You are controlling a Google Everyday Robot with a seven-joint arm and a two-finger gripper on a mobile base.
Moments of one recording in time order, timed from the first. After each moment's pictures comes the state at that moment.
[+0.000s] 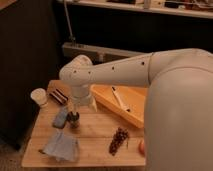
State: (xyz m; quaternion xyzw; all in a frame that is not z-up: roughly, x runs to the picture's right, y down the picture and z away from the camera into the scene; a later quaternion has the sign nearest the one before) arm -0.107 0.102 0.703 -0.26 0.23 0.64 0.68
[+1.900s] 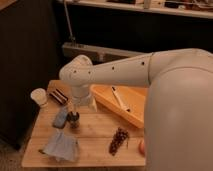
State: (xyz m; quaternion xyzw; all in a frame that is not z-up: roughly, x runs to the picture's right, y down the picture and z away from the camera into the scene) arm -0.107 0.102 0.703 -0.26 0.23 0.64 0.68
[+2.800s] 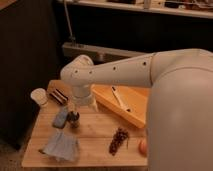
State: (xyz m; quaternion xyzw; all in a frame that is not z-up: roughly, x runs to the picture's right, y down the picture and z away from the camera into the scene) arm -0.100 0.099 0.704 -0.26 0.22 0.65 0.68
